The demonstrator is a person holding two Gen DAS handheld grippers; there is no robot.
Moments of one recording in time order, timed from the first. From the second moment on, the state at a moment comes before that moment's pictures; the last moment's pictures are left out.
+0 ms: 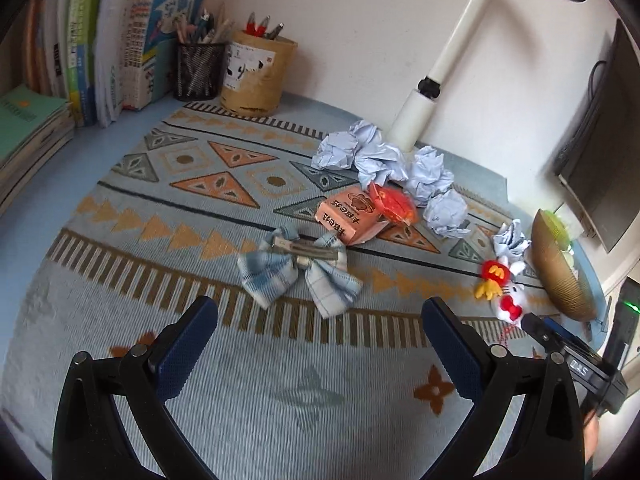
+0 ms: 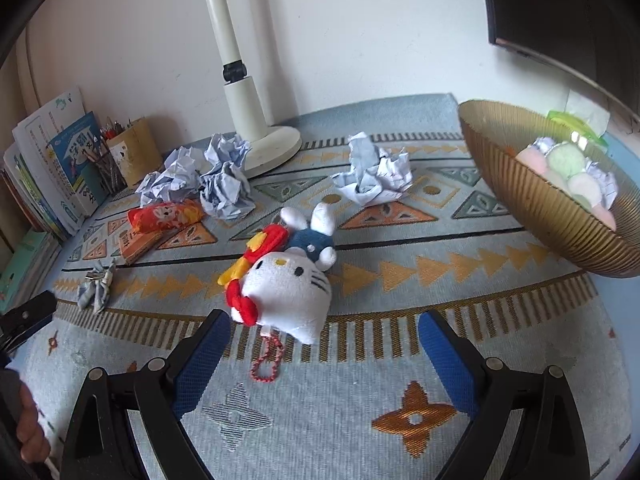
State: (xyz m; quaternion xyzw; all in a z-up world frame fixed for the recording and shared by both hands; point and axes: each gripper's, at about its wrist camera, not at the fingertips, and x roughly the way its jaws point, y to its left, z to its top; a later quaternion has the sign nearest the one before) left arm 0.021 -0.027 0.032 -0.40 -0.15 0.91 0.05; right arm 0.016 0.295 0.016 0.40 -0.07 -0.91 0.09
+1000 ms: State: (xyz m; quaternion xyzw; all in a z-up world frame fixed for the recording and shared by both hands) left arm 0.020 0.054 0.047 -0.34 -0.07 0.93 0.12; right arm 0.019 0.298 0.032 0.39 -0.09 -0.91 0.12
